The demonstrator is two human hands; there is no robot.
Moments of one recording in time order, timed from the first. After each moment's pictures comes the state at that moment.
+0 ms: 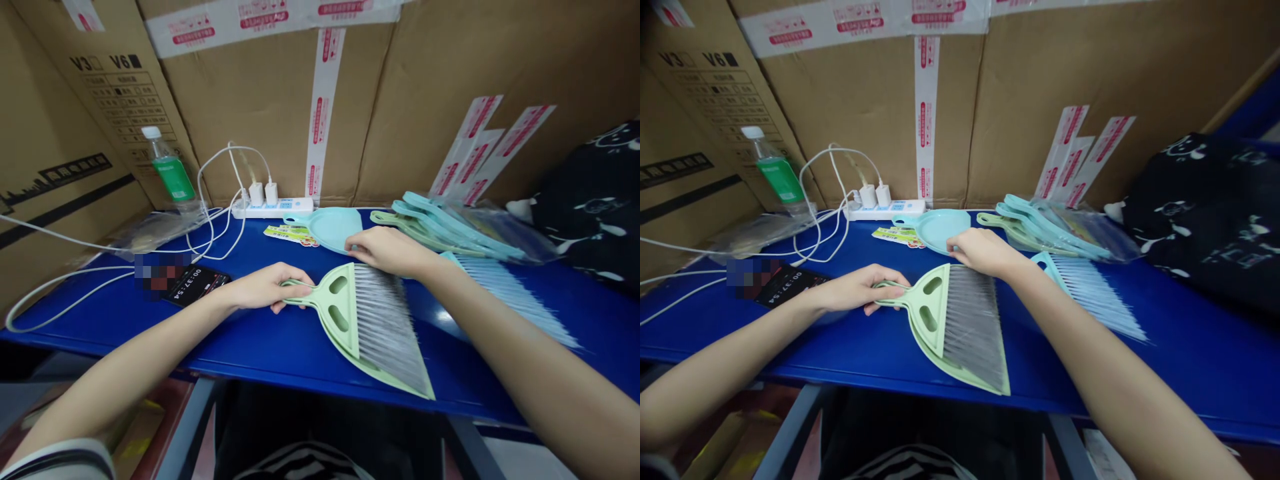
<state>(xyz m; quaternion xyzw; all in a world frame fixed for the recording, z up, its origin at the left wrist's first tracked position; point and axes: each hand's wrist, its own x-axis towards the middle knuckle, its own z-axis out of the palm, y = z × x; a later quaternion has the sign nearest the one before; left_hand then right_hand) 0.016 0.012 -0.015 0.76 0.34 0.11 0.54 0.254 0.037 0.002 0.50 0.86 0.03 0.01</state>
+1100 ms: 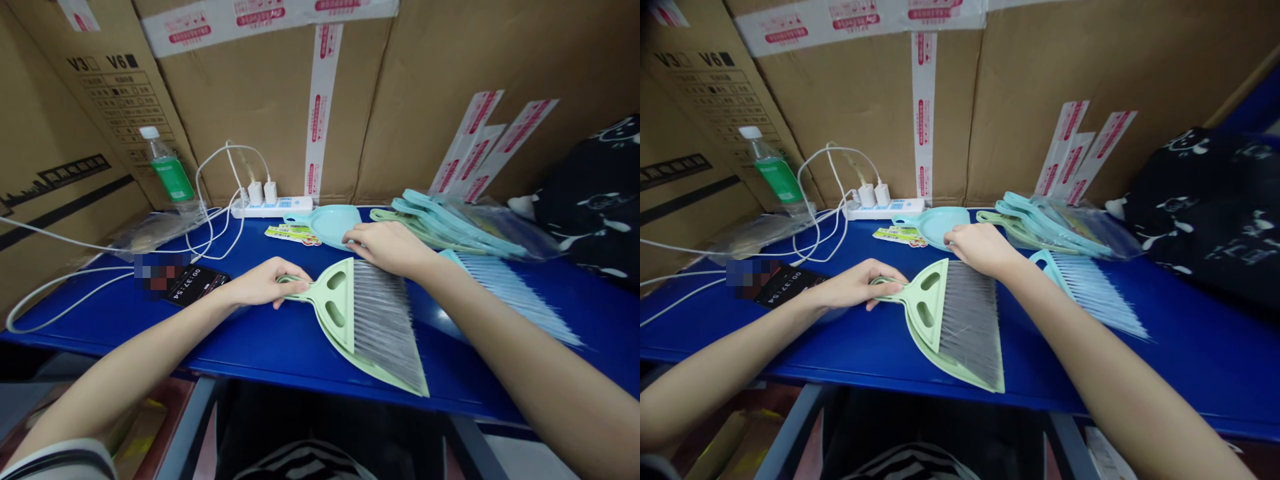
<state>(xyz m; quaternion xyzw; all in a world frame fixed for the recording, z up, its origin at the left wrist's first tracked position) 0.015 0.014 -0.016 0.79 0.35 0.13 0.48 0.247 0.029 0.008 0.52 0.85 0.10 0.03</state>
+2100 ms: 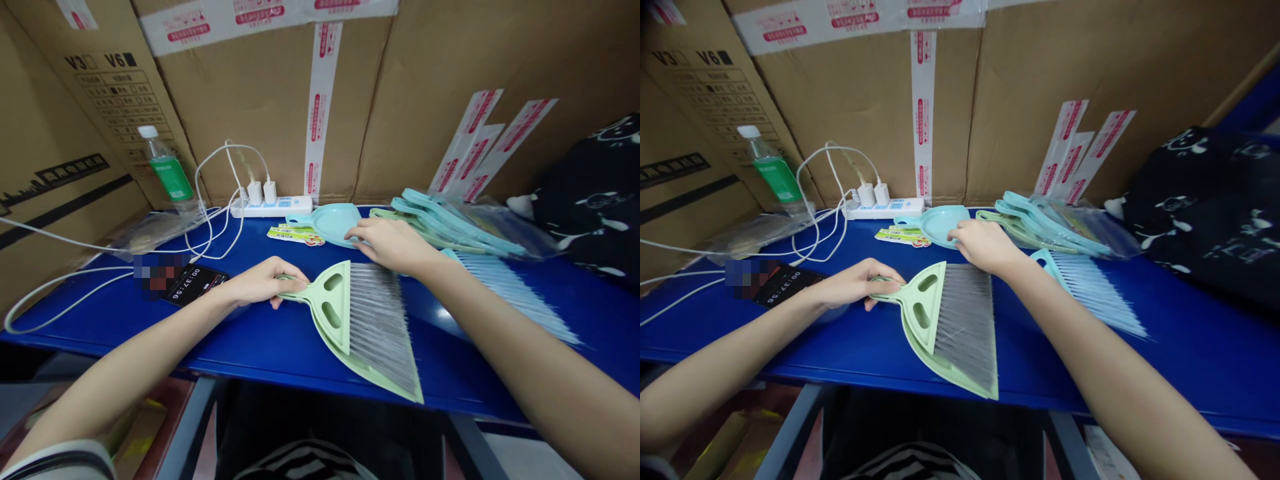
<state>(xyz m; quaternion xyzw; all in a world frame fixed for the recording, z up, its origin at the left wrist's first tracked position) 0.017 0.013 -0.014 0.73 0.40 0.14 0.54 0.257 0.036 0.003 0.52 0.85 0.08 -0.03</state>
